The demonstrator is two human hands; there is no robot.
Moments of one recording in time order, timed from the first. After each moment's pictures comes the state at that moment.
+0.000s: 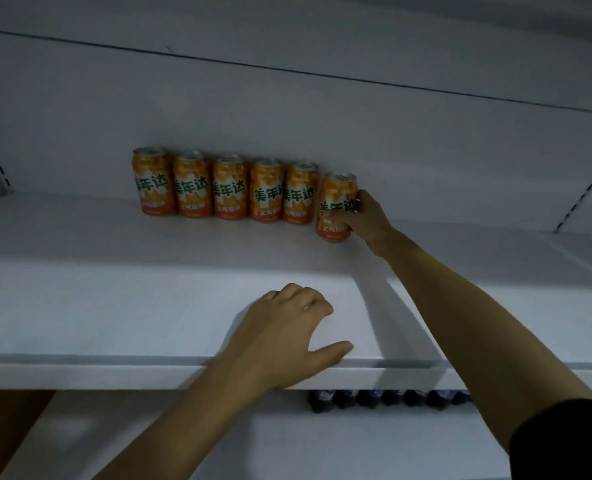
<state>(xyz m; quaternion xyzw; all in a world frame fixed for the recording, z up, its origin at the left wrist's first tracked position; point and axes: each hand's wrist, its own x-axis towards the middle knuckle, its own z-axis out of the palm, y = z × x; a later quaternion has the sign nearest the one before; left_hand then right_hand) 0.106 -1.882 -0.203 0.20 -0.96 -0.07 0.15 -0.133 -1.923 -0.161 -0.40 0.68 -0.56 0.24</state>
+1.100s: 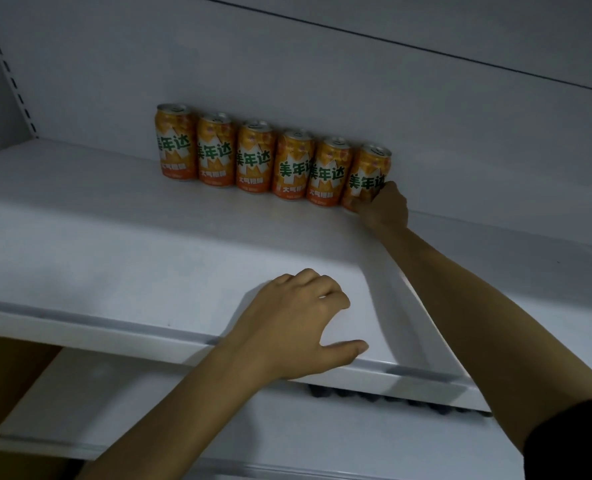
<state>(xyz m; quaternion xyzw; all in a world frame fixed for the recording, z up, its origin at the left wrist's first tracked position) 0.106 -1.883 -0.211 0.20 -0.96 -0.08 0.19 -0.136 -1.960 -0.182 -0.36 0.84 -0.39 0.07</state>
